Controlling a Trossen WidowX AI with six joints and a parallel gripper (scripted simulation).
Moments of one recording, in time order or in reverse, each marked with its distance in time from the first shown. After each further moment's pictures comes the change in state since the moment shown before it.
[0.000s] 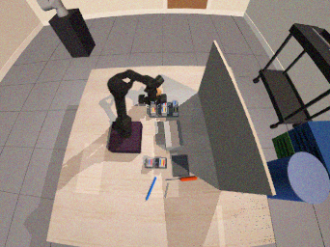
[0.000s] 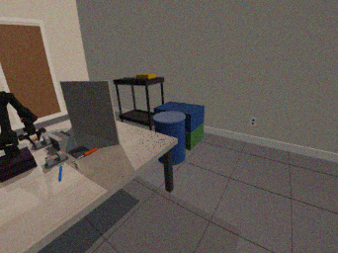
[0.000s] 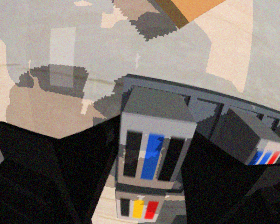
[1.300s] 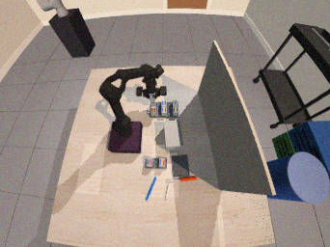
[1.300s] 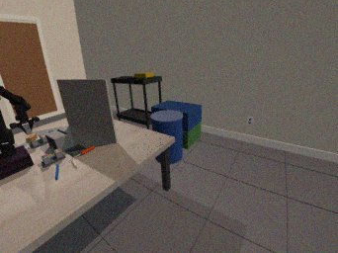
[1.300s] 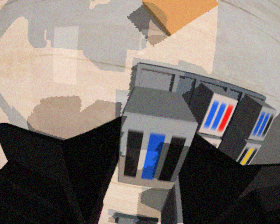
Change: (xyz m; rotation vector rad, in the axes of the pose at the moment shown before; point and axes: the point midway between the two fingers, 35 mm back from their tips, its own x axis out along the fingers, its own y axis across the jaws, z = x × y) arm -0.084 0.000 0.000 -0.002 0.008 0.005
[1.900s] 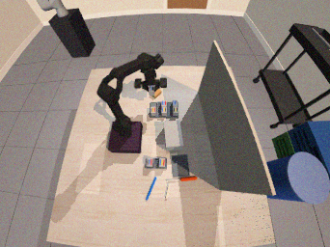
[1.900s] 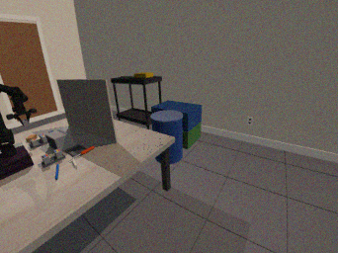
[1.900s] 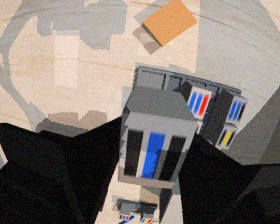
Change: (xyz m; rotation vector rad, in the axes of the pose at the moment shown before) arm -0.066 -0.002 0.008 0.004 -0.019 -0.002
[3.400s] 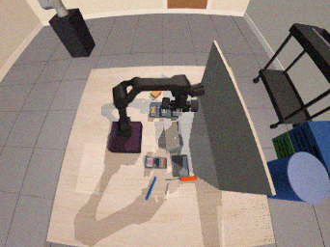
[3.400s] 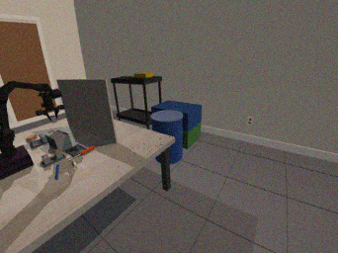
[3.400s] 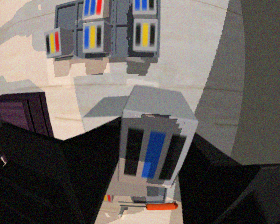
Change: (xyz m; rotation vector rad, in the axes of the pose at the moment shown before) arm -0.008 -0.160 -0.151 0.129 -0.036 -0.032
